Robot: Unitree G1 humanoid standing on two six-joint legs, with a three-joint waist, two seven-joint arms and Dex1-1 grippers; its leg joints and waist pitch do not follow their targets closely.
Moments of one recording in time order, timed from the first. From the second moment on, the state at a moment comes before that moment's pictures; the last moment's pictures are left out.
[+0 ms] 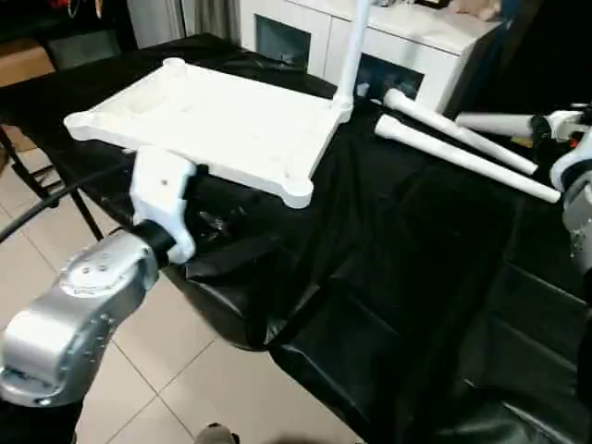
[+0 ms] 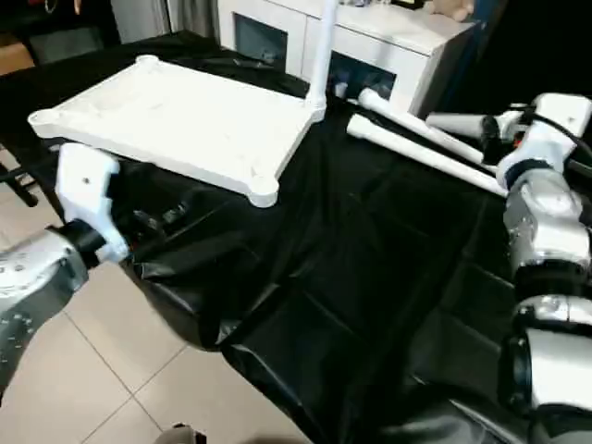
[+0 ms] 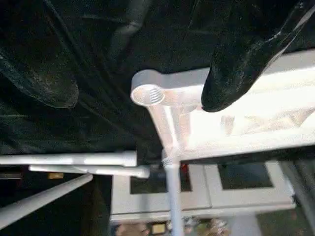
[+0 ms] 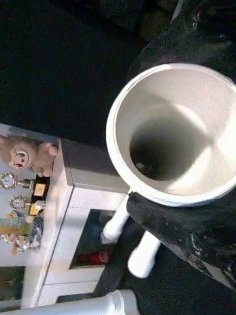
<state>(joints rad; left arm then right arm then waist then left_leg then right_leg) -0.28 0.51 -0.04 -0.46 -0.43 0.64 -0.26 -0.88 -0.65 -0.15 0.96 0.24 -0.01 0.14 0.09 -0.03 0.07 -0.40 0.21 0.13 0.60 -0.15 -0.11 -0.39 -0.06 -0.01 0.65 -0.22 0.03</state>
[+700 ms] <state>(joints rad) -0.28 0.51 -0.06 -0.42 -0.38 0.60 -0.34 -0.94 -0.77 -0.09 0.95 0.16 0.13 0.43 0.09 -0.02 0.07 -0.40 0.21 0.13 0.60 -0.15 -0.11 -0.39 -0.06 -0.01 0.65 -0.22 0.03</state>
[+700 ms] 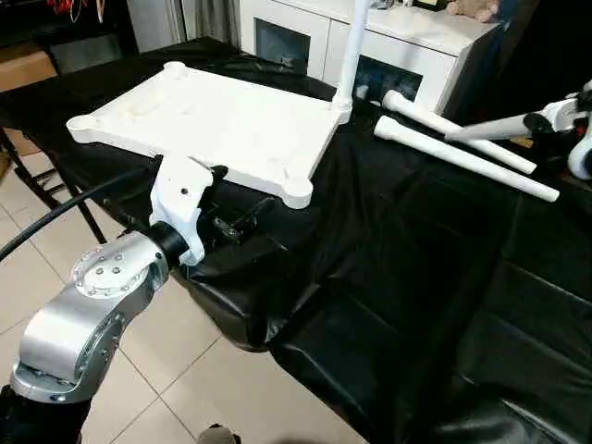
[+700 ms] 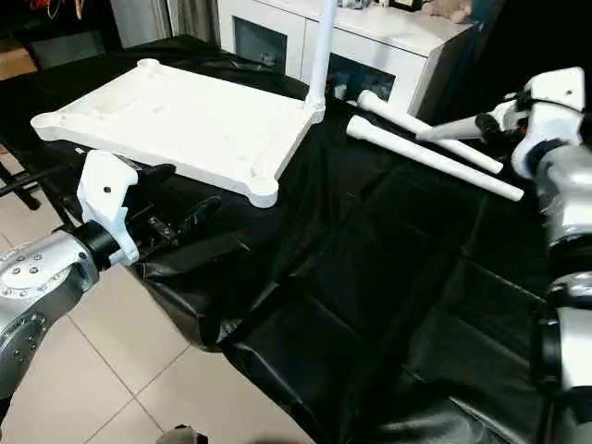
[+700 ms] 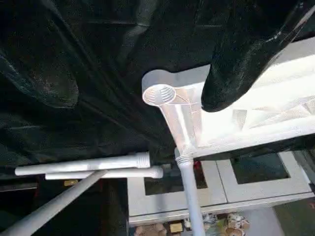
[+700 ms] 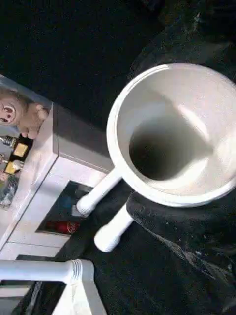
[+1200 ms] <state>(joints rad) -0.28 0.51 -0.06 -0.42 -0.37 0.59 -0.38 -0.92 -0.89 -0.07 0.70 0.18 0.37 0.71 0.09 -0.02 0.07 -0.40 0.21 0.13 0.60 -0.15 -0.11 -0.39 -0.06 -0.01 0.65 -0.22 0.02</state>
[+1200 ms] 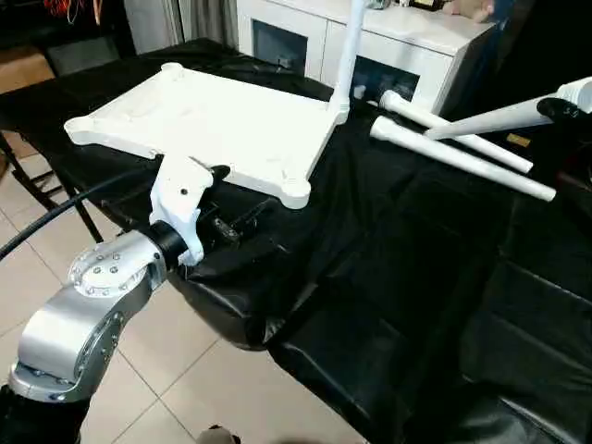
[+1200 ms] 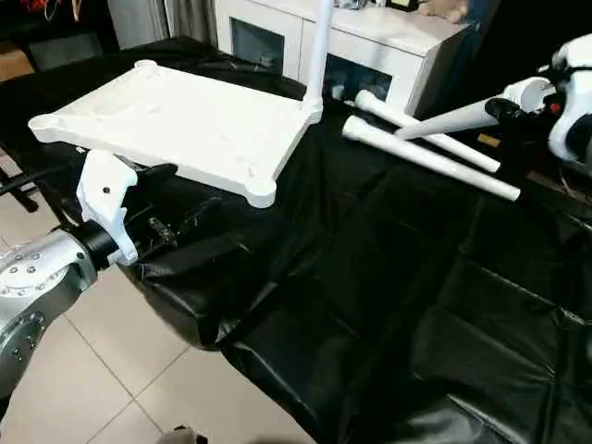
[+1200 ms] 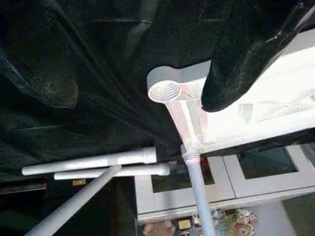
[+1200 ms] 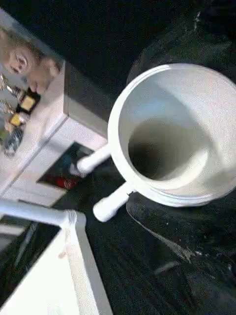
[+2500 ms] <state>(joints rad) -0.31 0.30 -0.25 -0.23 -0.19 0.43 -0.34 -0.55 -0.60 -0.59 0.44 0.47 0.29 0.26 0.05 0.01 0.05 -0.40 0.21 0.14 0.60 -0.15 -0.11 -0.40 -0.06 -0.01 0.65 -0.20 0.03</state>
